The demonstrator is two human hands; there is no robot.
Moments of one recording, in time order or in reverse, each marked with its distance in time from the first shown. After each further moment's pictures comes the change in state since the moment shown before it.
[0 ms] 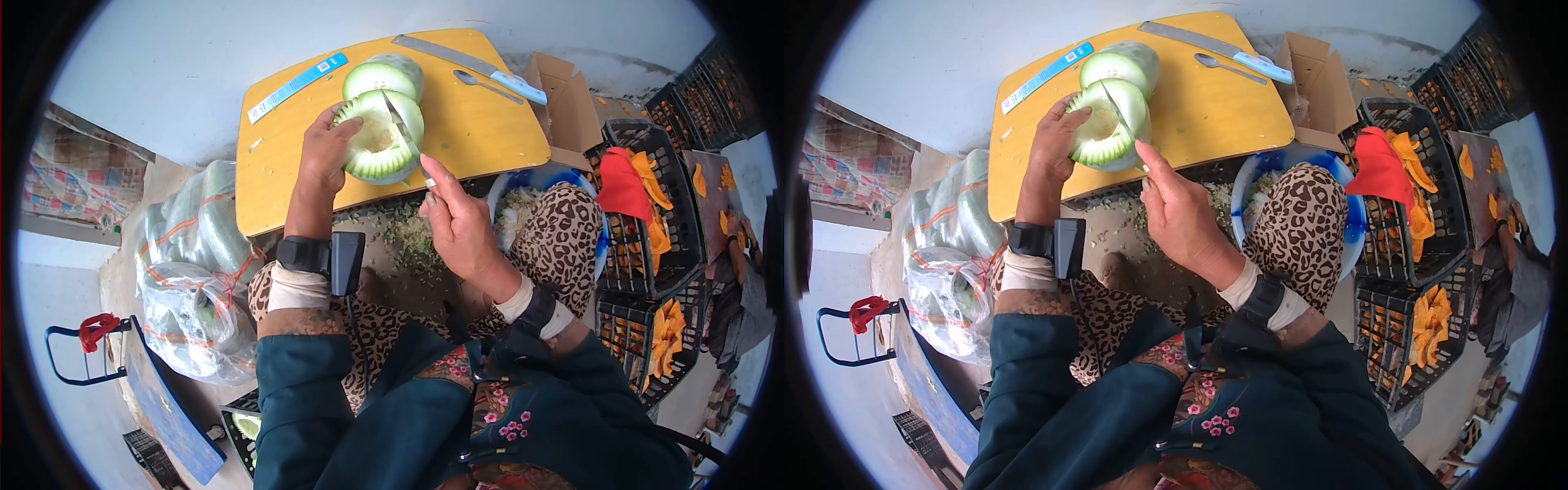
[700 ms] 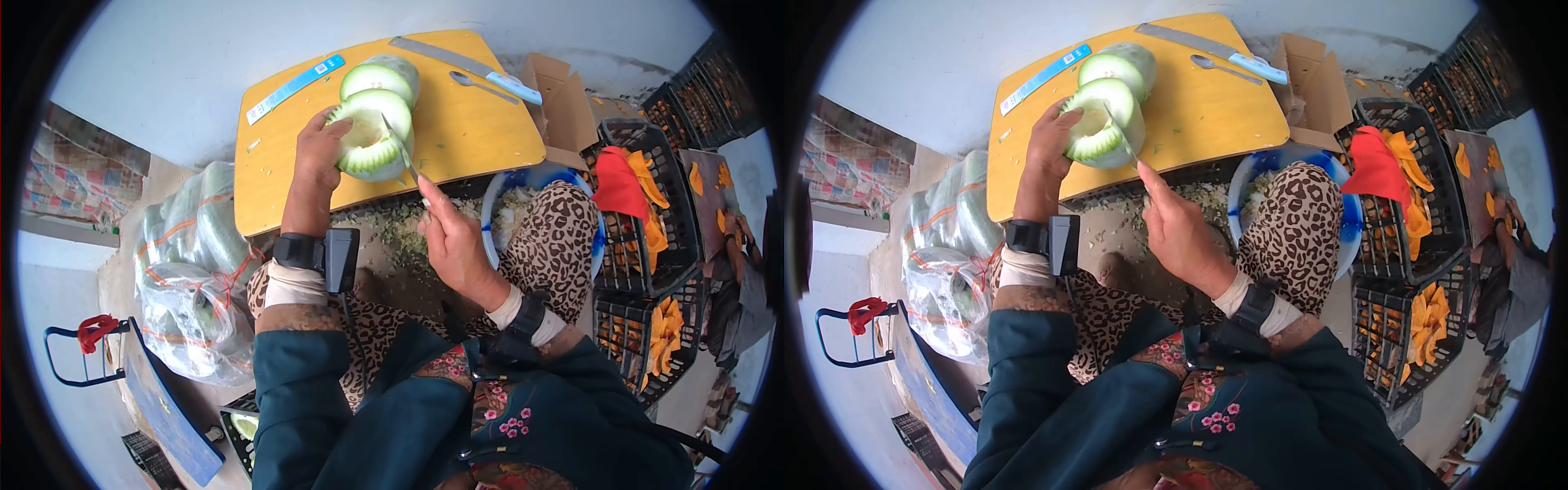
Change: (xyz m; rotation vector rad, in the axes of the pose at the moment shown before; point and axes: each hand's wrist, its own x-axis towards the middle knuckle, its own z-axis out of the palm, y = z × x) left_hand 0.003 -0.001 -0.003 -0.010 0.053 -0.019; right_hand -0.021 0.005 0.004 -0.016 -0.045 0.038
